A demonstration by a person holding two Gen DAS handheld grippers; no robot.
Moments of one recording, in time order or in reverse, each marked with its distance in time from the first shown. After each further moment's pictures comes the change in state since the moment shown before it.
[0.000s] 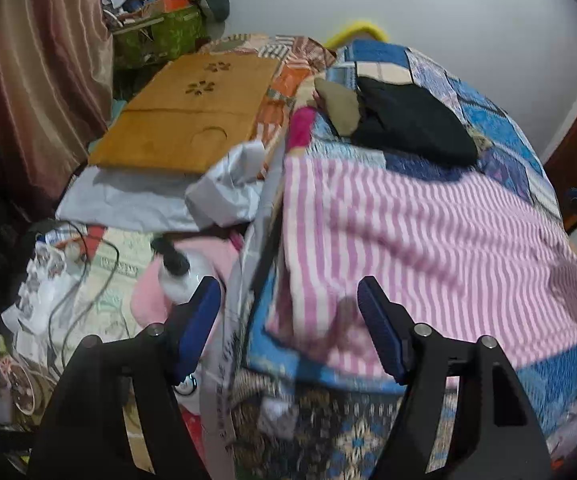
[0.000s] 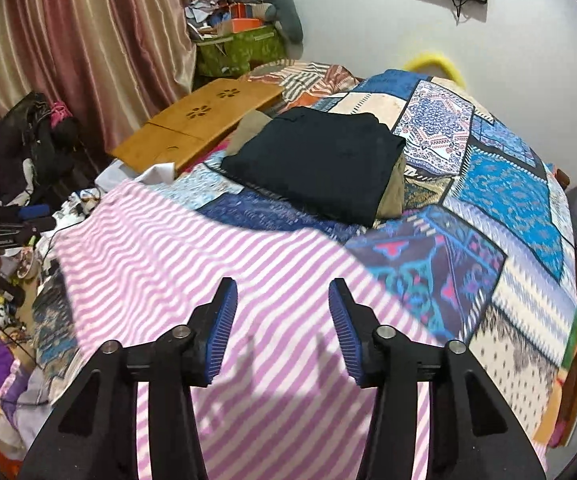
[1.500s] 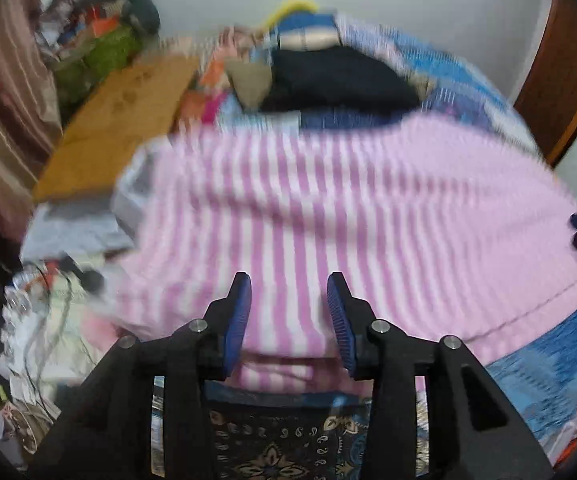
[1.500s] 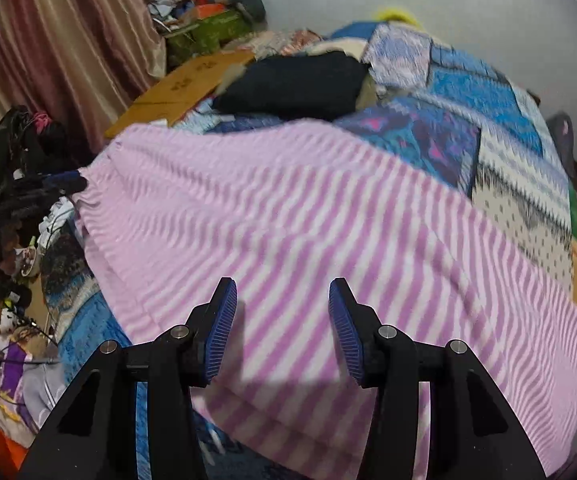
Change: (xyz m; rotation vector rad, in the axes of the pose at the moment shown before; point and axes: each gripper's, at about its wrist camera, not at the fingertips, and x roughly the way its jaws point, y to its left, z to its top) left arm 0.051 -0.085 -0.021 0.211 0.065 -0.061; right arm -0.005 0.007 -0.104 0.176 0.100 -0.032
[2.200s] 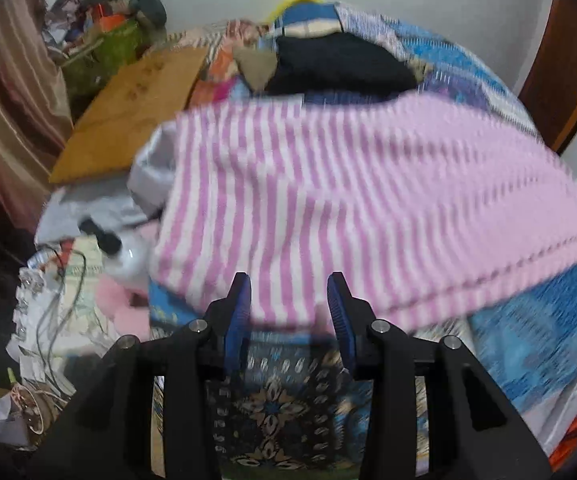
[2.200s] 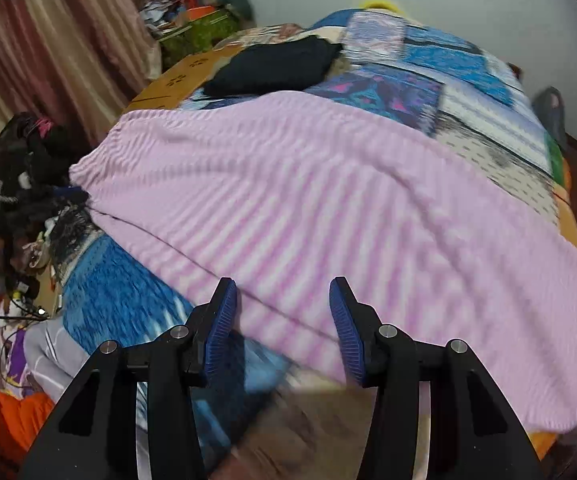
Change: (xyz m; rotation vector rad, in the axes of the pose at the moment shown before) left arm -0.046 -0.008 -0.020 0.005 -0.032 0.044; right arm -0.053 -0.035 -0.062 0.089 -0.035 -0.014
